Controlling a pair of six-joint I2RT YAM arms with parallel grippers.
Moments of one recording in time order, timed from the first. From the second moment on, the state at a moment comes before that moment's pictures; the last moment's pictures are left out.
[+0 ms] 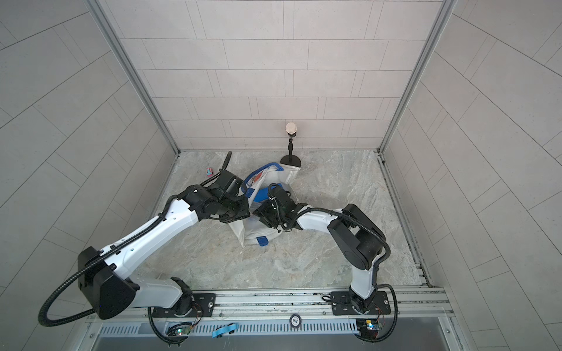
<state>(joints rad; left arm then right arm) -0.64 1.37 1.25 -0.95 0.08 -0.84 0.72 1.82 1.05 0.07 -0.34 1.42</state>
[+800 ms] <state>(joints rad) -0.65 1.36 1.20 -0.83 0.12 -0.98 0.70 1.76 1.03 -0.11 -0.31 1.49</state>
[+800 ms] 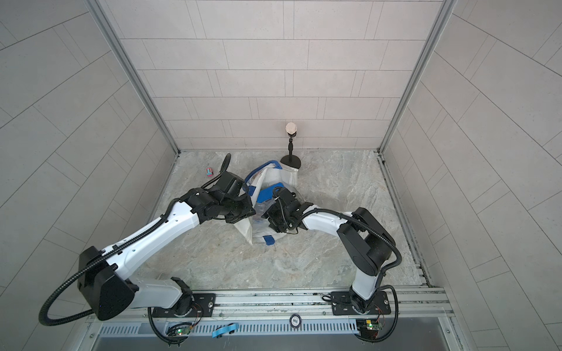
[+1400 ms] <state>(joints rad) -0.65 1.40 1.19 -0.83 0.12 -0.97 0.72 1.96 1.08 0.18 -0.30 1.55</state>
